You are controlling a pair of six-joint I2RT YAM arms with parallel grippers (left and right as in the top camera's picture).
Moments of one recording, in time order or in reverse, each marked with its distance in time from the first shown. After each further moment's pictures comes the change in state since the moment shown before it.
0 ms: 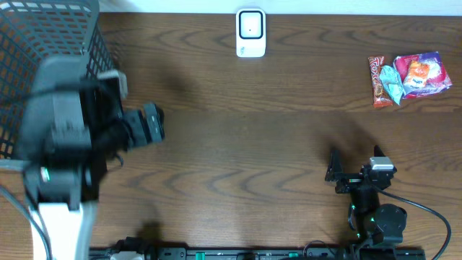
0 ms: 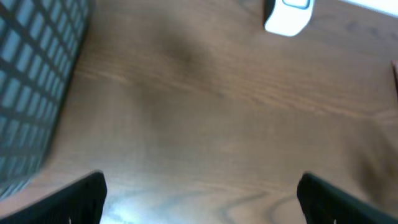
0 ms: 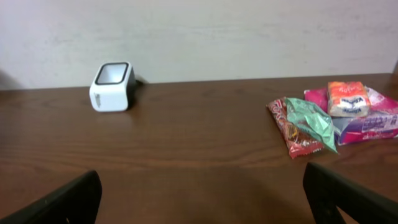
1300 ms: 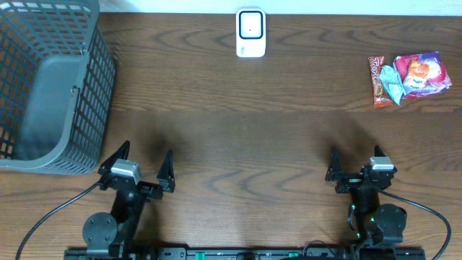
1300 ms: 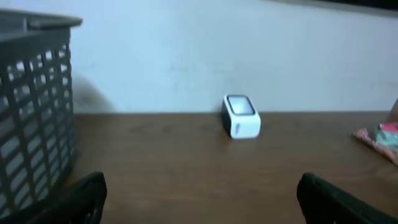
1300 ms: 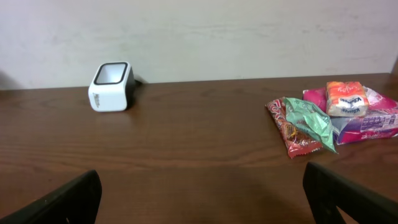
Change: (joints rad) left arm 0.003 -1.029 -1.075 0.898 0.057 0.111; right arm 0.000 0.000 0.000 0.000 0.004 0.000
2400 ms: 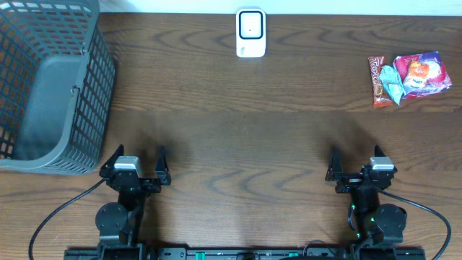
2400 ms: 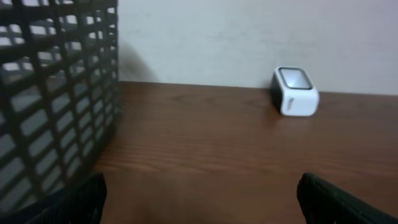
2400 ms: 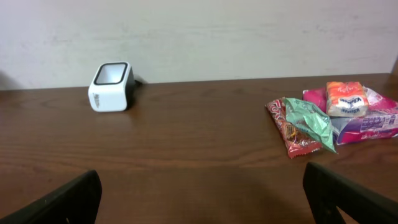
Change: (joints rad) left arm 0.033 -0.001 -0.189 0.090 -0.142 0.044; right arm 0.000 0.000 0.000 0.000 0.000 0.000
